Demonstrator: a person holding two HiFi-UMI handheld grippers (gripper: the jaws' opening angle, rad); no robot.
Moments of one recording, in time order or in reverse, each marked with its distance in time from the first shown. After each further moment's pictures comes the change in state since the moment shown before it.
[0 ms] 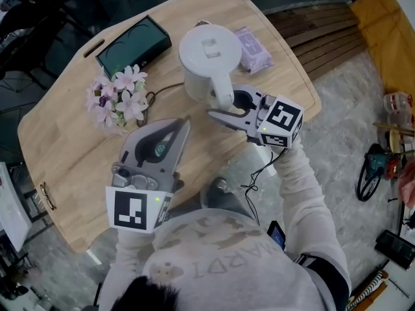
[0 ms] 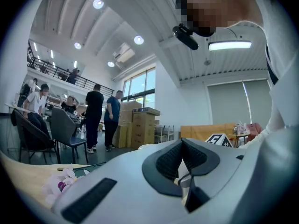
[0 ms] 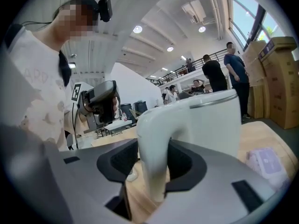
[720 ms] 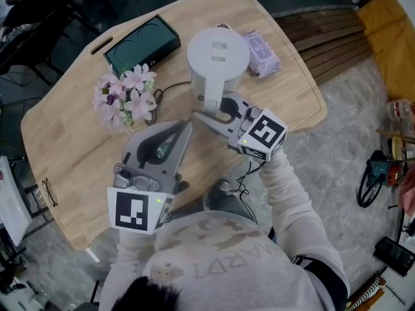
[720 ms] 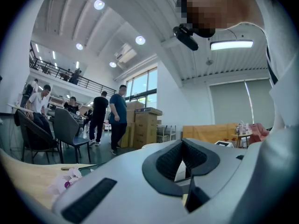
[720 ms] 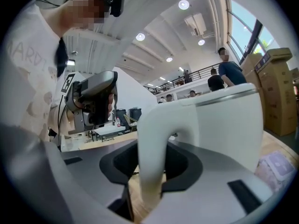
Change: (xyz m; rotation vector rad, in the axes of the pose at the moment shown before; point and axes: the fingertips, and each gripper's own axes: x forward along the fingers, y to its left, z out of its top) left arm -0.007 0.015 -0.002 -0.005 -0.001 0.025; right arm 0.049 0.012 0.008 -0.055 -0.117 -0.080
